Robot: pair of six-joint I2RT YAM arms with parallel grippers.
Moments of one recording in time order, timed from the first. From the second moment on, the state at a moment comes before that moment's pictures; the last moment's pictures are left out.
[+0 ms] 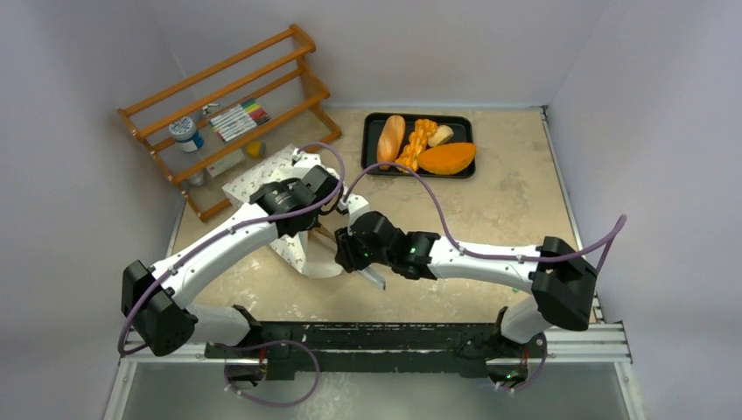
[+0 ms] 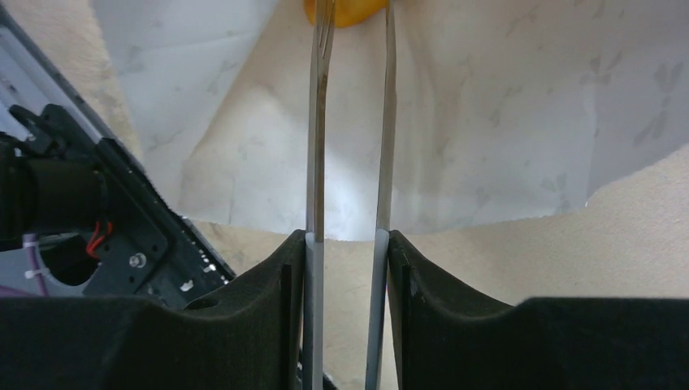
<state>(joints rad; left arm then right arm) -0.74 1.32 1.21 -1.01 -0.60 -0.61 1.13 1.53 0.99 -0.12 0.15 0.49</state>
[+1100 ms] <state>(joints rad) -0.76 1.40 1.21 -0.93 -0.58 -0.65 1.13 1.66 1.12 -0.20 0.12 0.57</state>
